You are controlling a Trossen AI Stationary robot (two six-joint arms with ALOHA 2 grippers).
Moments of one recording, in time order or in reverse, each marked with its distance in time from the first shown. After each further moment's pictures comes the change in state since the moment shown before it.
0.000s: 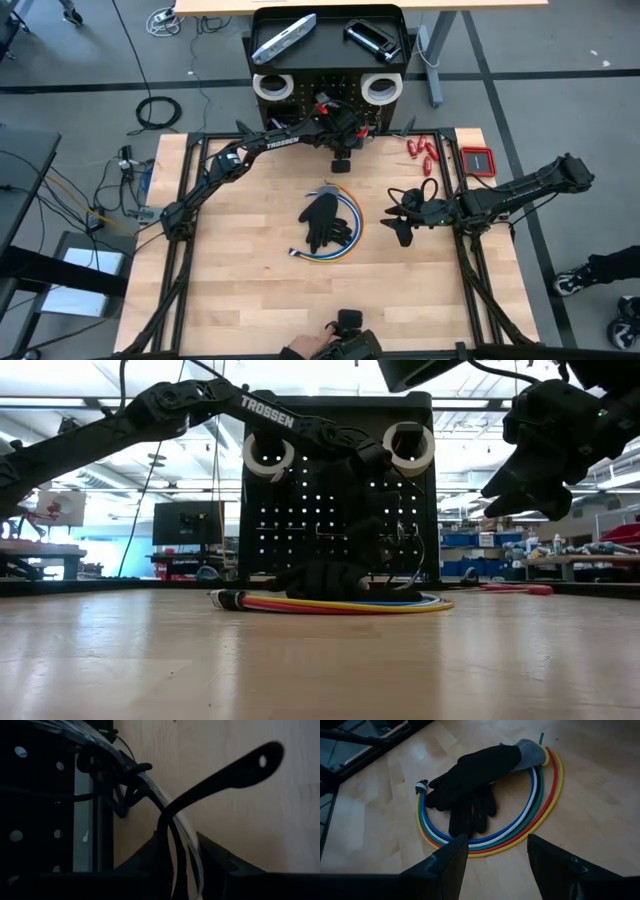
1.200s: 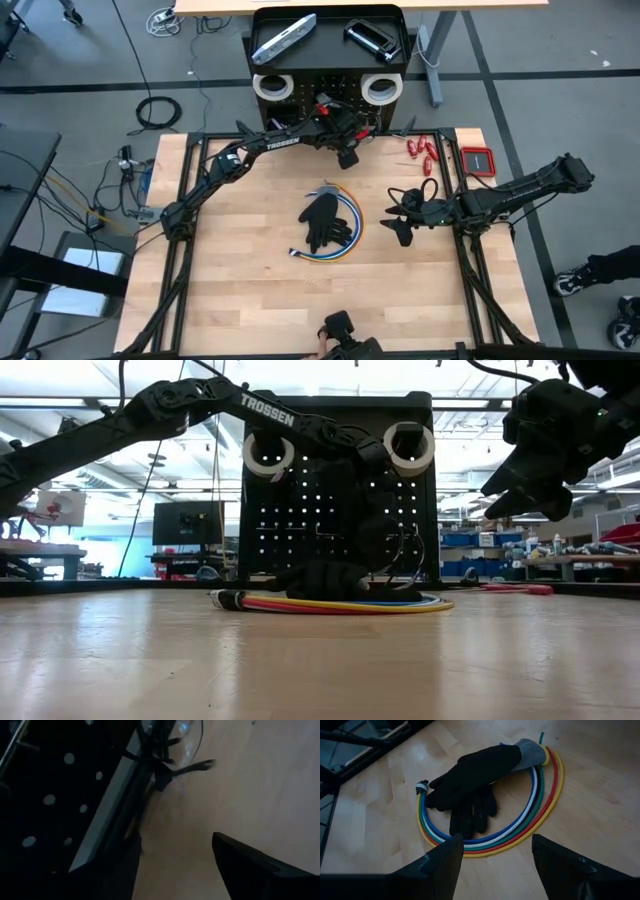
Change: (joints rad) left arm -0.014 -0.005 0.000 -0.004 -0.167 -0.442; right arm 0.000 0.000 0.000 0.000 -0.001 0.008
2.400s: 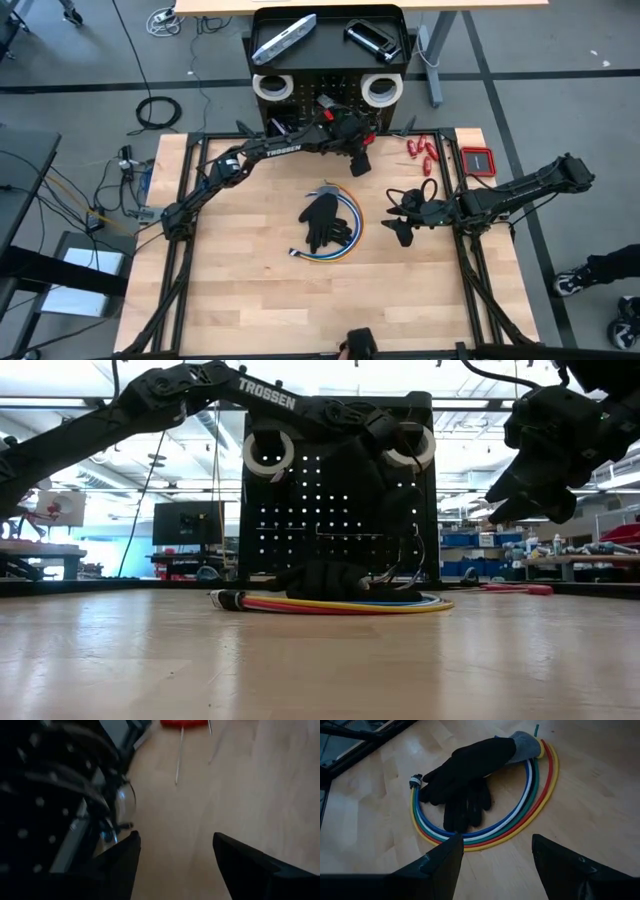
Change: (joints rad) left arm -0.079 -0.034 0.003 0.124 0.126 0.030; right arm 0.001 0.000 0.000 -0.037 0.000 0.011
